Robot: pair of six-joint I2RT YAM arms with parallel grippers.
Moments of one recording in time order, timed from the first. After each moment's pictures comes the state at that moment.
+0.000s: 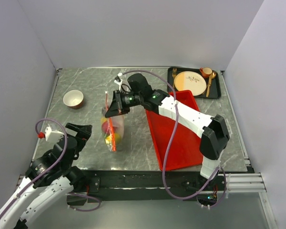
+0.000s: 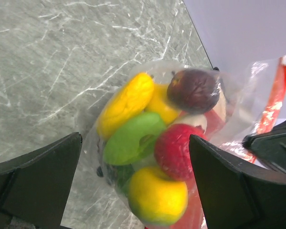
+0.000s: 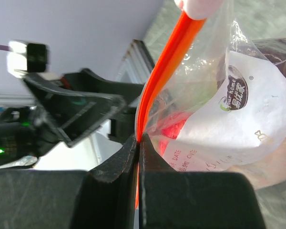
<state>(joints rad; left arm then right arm) -0.72 0.30 0.67 -0.90 -0.69 -1.35 0.84 1.81 1.64 -0.31 -0.65 0.75</state>
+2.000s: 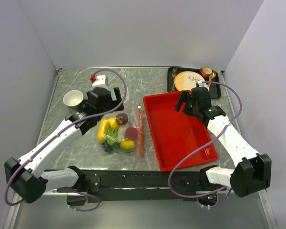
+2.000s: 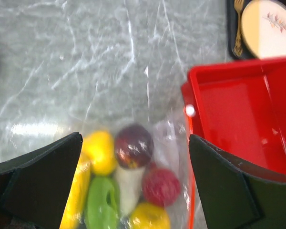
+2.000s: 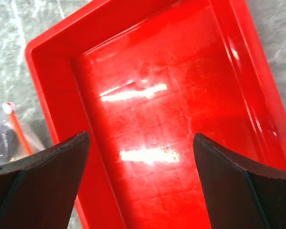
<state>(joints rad) -0.60 1.17 1.10 -0.45 -0.37 -0.52 0.27 1.21 0.98 -0.50 0.11 0.53</state>
